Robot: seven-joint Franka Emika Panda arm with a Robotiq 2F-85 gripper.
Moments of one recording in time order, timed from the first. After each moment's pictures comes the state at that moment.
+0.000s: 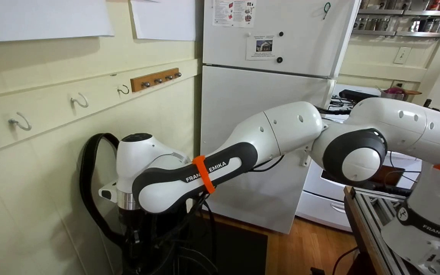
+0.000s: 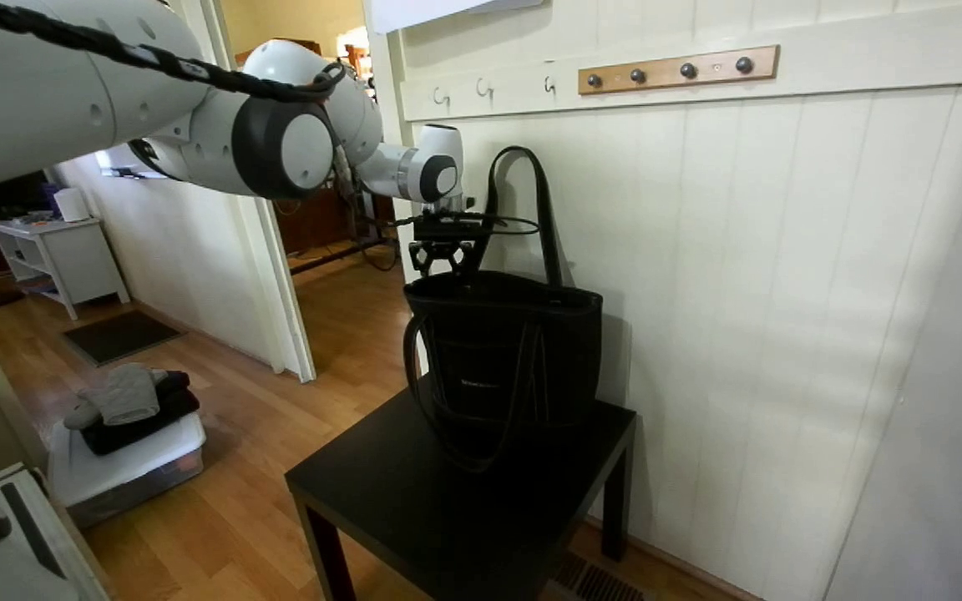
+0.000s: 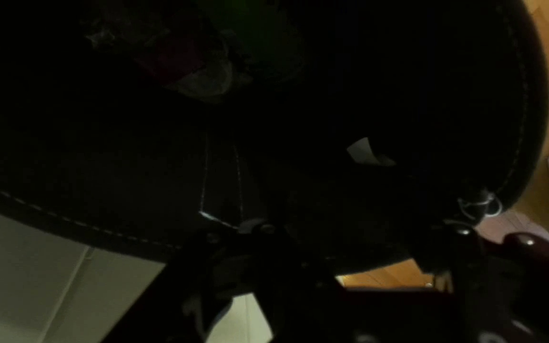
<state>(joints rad) 0.20 1.34 0.16 -0.67 0.00 2.11 -0.55</state>
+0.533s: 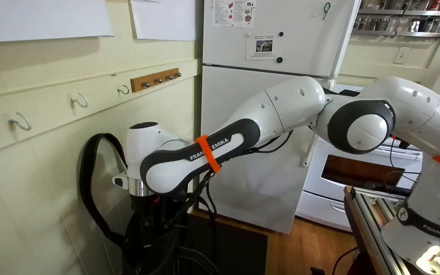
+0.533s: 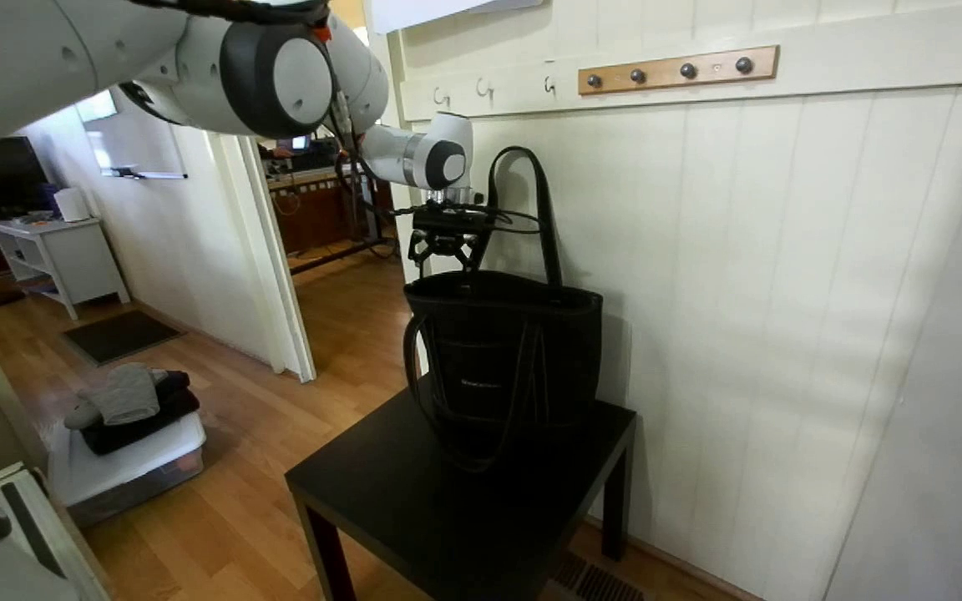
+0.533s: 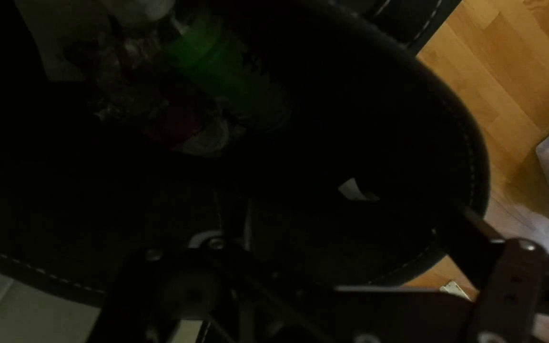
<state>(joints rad) 0.14 1.15 0.16 -0.95 0.03 2.12 -0.47</state>
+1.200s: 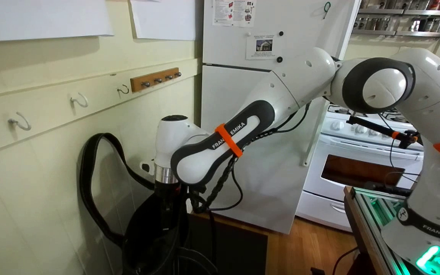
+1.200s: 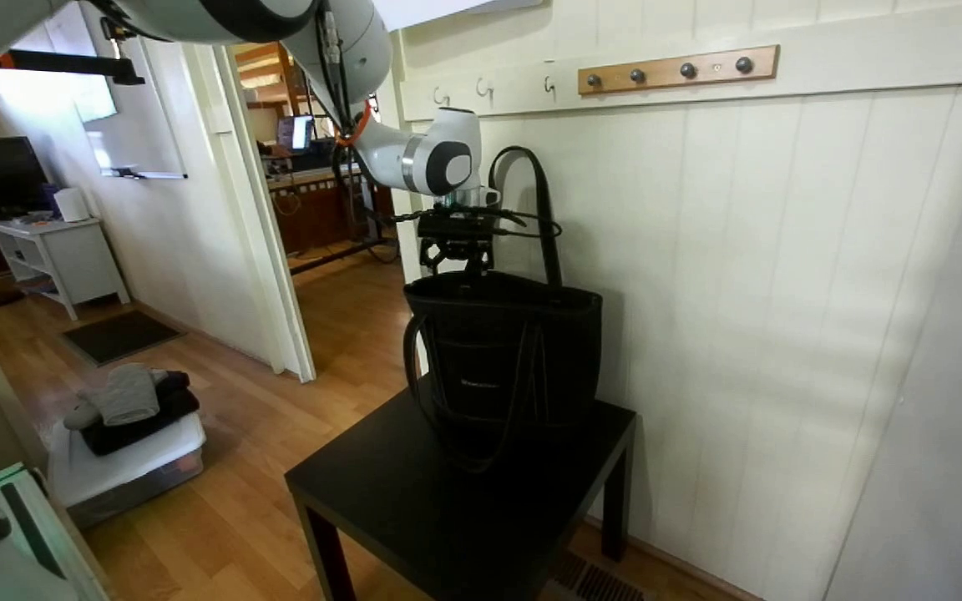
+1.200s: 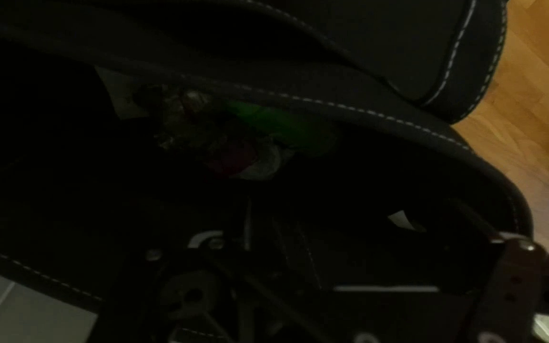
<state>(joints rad) 0.05 0.92 0.15 -1.40 0.03 2.42 -0.45</state>
